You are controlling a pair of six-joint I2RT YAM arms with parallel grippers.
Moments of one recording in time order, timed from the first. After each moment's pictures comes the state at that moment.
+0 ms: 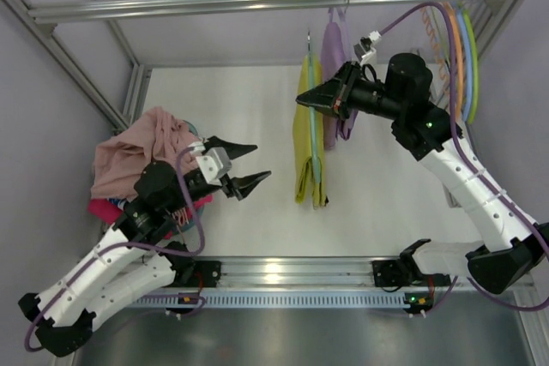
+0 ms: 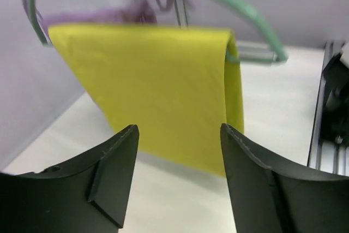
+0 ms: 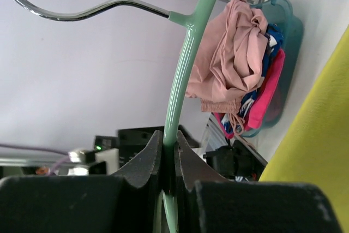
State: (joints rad) left arm -0.77 0.61 0.78 -0.02 0.34 0.13; right arm 0.55 1.24 1.41 -0.28 -0.56 1.12
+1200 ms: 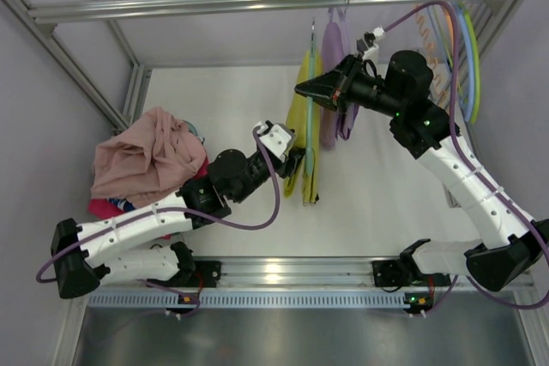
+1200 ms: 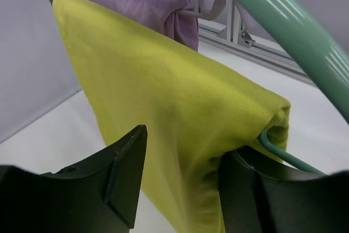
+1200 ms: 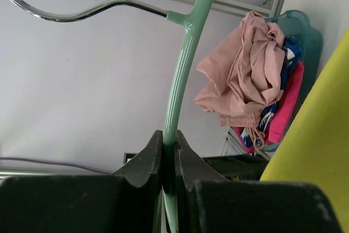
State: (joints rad) left arm -1.08 1.06 0.86 0.26 -0.28 0.13; right arm 0.55 1.26 1.42 -0.21 -0.50 1.24
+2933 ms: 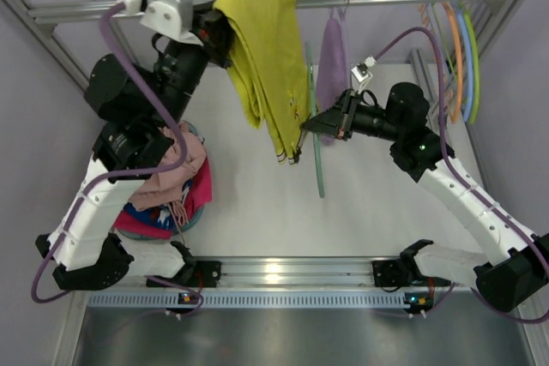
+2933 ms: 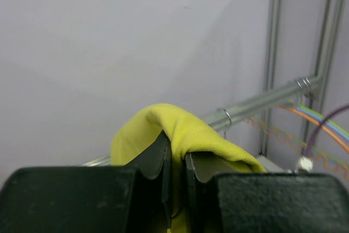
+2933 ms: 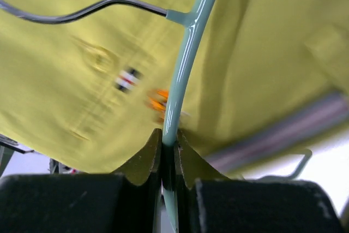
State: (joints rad) left arm -0.86 1.27 1.91 -0.17 -0.25 0.23; right arm 0.51 1.12 1.10 -0.03 -0.67 0.96
